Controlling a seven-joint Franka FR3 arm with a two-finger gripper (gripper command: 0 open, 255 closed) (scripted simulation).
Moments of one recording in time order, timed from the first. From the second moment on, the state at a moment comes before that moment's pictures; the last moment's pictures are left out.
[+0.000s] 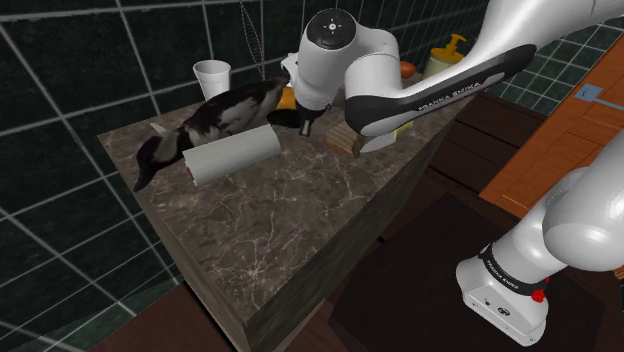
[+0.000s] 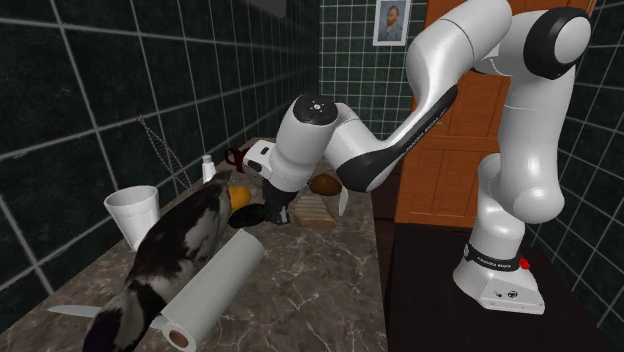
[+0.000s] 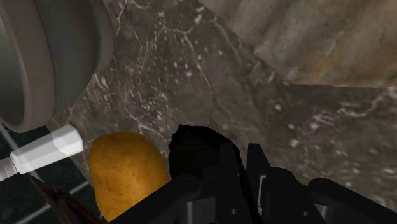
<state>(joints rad) 0.12 0.07 0.41 -2.12 -0.76 2.31 0.22</state>
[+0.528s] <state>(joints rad) 0.12 0.02 0.42 -2.07 -0.68 2.24 0.13</state>
